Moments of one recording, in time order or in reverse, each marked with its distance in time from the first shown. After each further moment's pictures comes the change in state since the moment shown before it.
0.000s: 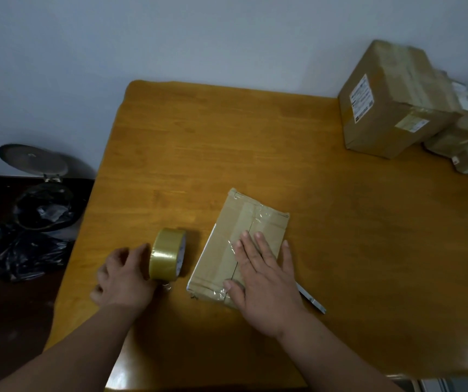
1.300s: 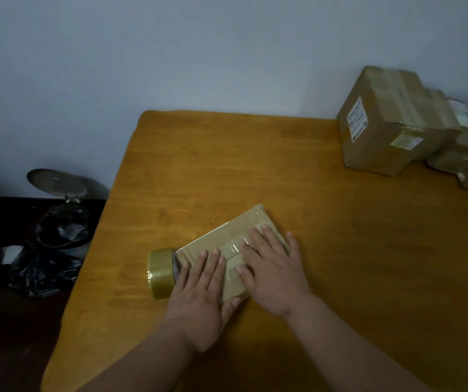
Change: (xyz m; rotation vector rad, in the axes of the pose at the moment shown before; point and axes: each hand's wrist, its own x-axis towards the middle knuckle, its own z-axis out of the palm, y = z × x) left_hand -0.076 0.085 0.022 0.485 -0.065 0.758; right_hand 0.029 0.038 -0.022 -0.015 0.058 -0.033
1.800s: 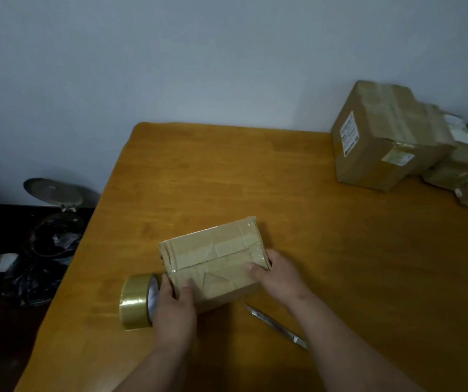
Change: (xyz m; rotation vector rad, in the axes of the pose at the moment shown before) left_hand 0.024 0.036 -0.009 -1.325 0.447 -0.786; right_hand 0.024 0.053 -0.013 1.062 -0.127 0.439
